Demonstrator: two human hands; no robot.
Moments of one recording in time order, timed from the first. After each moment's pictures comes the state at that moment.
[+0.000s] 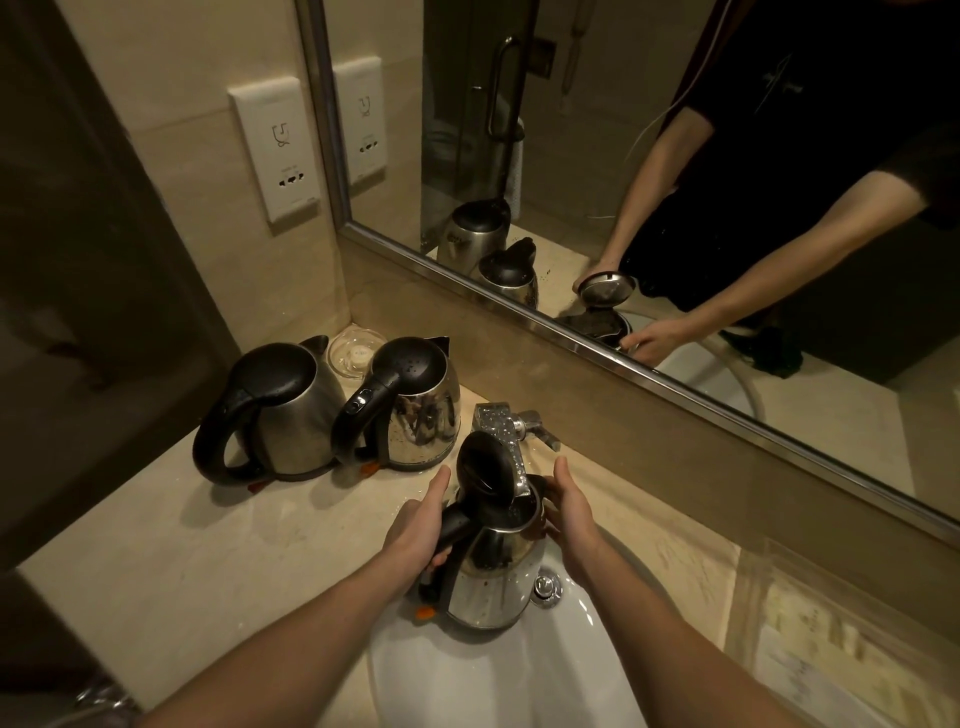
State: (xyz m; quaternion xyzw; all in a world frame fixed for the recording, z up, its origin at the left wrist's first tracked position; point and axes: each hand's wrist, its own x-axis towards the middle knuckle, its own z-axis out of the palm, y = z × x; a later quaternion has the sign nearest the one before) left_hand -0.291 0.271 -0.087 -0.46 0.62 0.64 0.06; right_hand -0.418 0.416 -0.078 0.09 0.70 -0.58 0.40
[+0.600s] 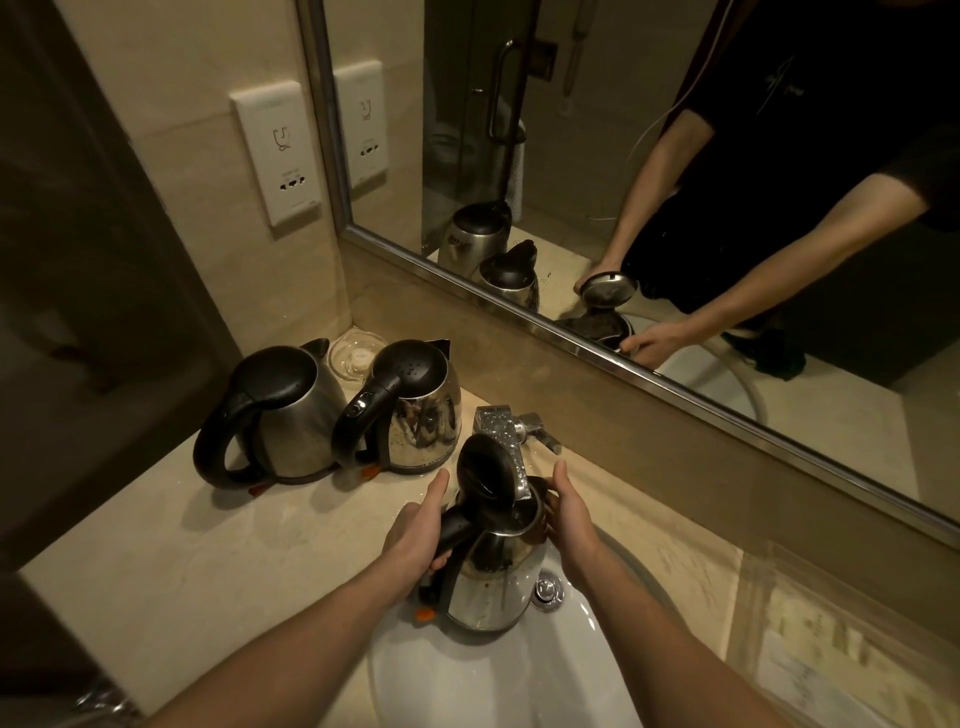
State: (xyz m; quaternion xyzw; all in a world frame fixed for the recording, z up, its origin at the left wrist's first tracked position) left_hand -0.291 0.270 -0.092 -0.47 0.61 0.63 0.04; right_hand -0.414 0.414 -0.074 0.08 0.69 -0.60 0.39
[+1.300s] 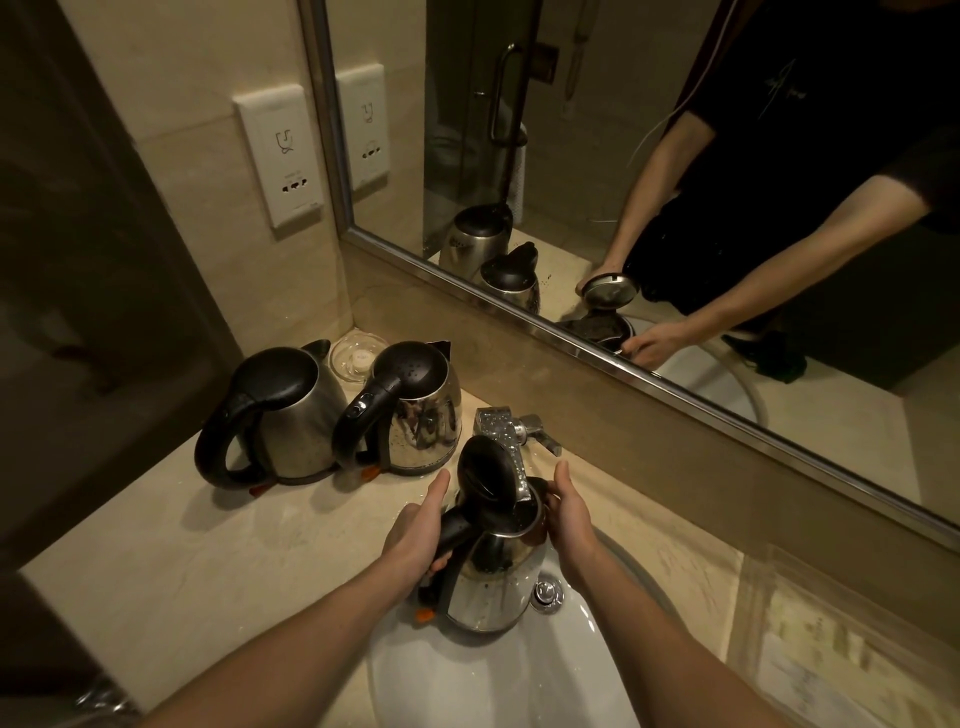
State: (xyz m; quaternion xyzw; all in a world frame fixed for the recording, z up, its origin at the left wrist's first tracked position) left_hand -0.295 0.271 -0.093 -0.51 0.59 0.63 0.04; right_hand -0.418 0.412 -0.079 0.08 0.67 -0.62 0.39
